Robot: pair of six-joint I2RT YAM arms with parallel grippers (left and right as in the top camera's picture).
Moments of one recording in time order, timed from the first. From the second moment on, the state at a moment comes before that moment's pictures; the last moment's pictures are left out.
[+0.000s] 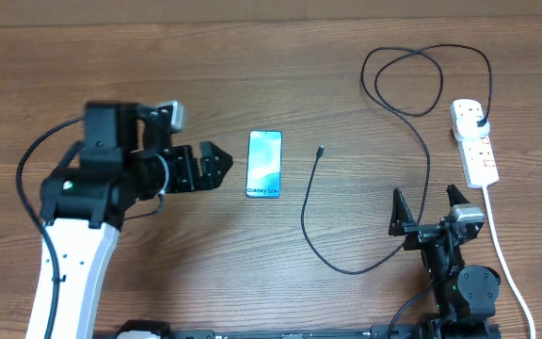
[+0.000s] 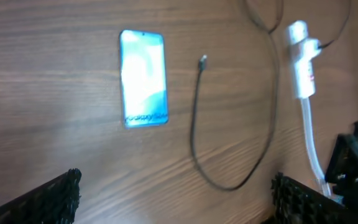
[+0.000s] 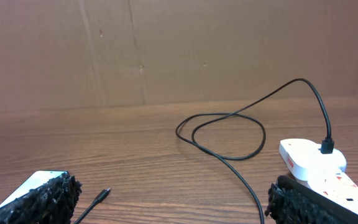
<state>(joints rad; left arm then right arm) -0.10 1.23 1.26 -1.03 0.48 -0.26 0.03 0.01 0.02 -0.03 -0.06 0.09</state>
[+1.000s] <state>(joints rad) -0.33 1.78 1.74 -1.38 0.09 -0.31 0.03 0.01 0.02 -0.03 -0.06 0.09</state>
